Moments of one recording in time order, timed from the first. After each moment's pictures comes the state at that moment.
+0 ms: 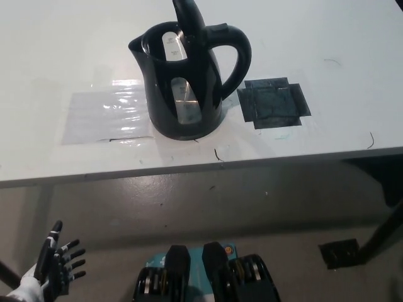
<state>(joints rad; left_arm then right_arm) -0.13 0.39 0.01 0.32 -0.43 0.43 -0.11 -0.02 -0.24 -0.28 -0.31 0.24 0.09 0.01</state>
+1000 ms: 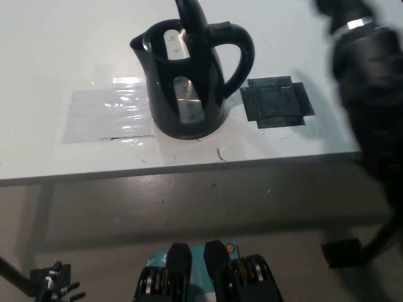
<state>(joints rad) 0.02 0.47 -0.10 0.25 -0.55 0.45 -0.09 -1.02 -0.17 0.29 0.10 0.29 0.44 -0.32</state>
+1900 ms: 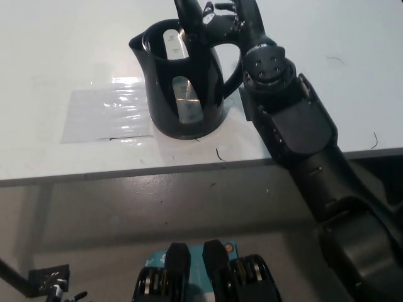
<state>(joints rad) 0.03 0.49 -0.19 0.22 -0.66 0.45 0.02 -1.16 0.04 0.18 0.69 0.06 0.40 -0.32</state>
